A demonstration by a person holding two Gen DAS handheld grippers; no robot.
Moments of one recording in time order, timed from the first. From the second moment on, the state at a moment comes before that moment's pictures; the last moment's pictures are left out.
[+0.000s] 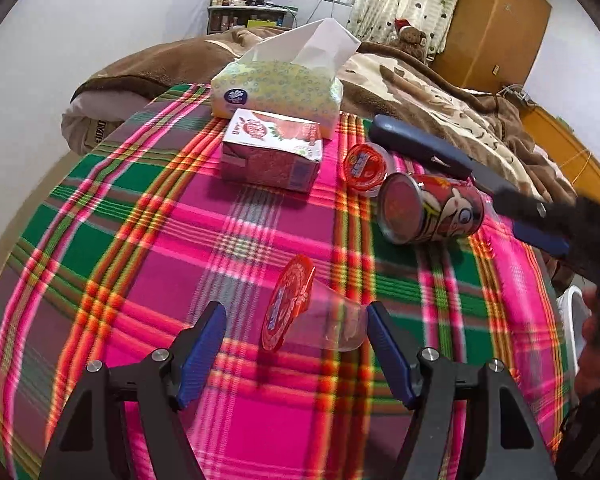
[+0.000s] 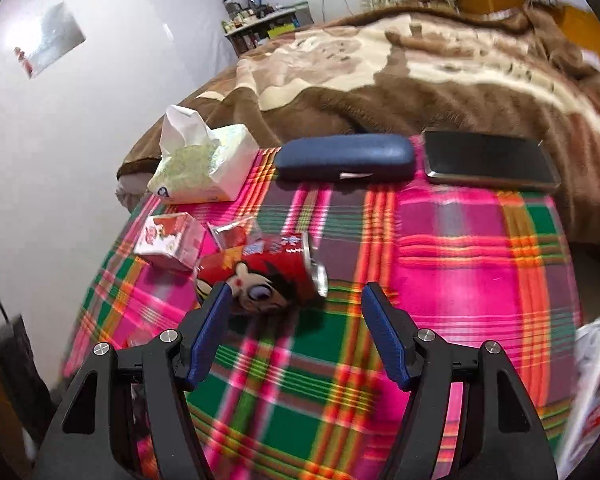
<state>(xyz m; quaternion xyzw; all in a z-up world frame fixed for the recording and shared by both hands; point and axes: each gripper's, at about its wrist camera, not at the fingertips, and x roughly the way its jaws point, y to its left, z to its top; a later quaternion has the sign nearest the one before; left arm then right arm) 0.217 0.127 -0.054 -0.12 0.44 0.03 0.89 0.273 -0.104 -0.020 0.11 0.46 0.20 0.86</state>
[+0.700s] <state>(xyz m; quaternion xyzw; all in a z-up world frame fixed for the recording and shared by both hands) 0.189 0.180 -0.051 -0.17 0.43 0.02 0.88 0.300 -0.058 -0.036 0.16 0.52 0.19 0.82</state>
